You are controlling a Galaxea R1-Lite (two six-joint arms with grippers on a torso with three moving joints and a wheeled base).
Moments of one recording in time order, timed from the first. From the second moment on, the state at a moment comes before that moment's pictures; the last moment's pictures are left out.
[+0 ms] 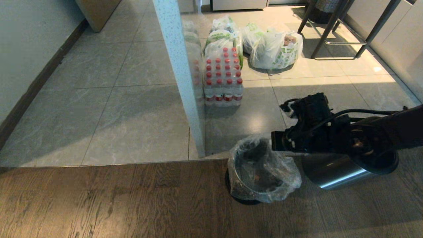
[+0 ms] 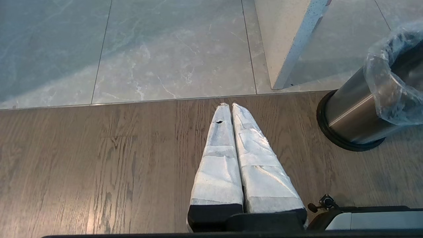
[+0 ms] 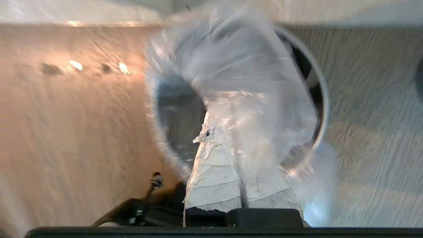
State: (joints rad) left arm 0.00 0.00 0.00 0.00 0.00 -0.01; right arm 0.42 1.88 -1.09 -0.17 -0.04 0.29
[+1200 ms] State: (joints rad) left arm 0.00 0.00 0.00 0.00 0.00 -0.01; right arm 0.31 1.65 -1.20 -0.11 0.01 0.20
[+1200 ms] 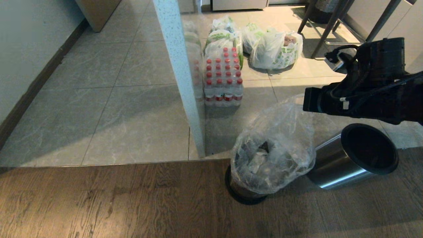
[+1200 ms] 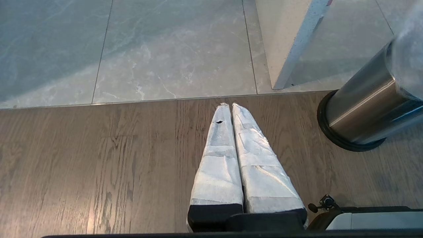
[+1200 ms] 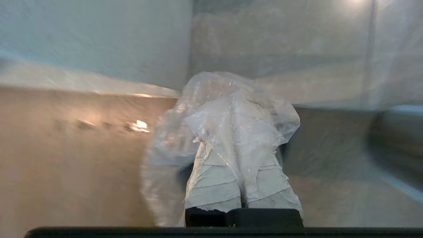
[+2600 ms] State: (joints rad) left arm 0.00 0.00 0.00 0.00 0.00 -0.01; right arm 0.62 1.97 -1.07 -0.08 -0.03 0.20
